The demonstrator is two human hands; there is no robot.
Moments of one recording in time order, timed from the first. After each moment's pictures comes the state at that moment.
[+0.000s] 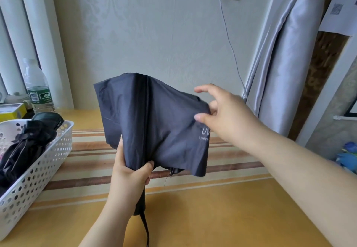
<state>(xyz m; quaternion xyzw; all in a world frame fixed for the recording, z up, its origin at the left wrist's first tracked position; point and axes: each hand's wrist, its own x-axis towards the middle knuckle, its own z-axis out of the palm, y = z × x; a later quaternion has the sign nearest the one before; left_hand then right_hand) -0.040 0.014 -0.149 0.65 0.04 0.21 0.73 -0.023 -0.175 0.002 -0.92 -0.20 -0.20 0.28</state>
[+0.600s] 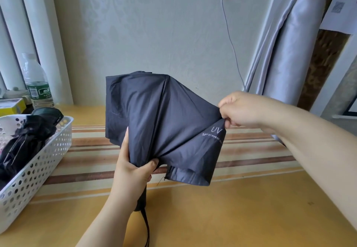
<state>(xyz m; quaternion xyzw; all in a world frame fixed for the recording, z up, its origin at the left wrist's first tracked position) -0.042 0.009 -0.150 0.65 0.02 0.19 0.74 -0.019 -0.198 0.029 -0.96 -0.10 0.00 0.25</state>
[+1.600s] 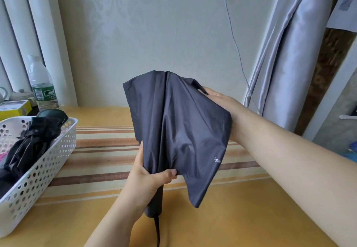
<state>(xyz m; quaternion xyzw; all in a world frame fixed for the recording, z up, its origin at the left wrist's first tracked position) -0.050 0.003 -0.145 0.62 -0.02 0.05 0.78 0.000 -0.161 0.002 -0.66 -0.13 0.10 0.74</state>
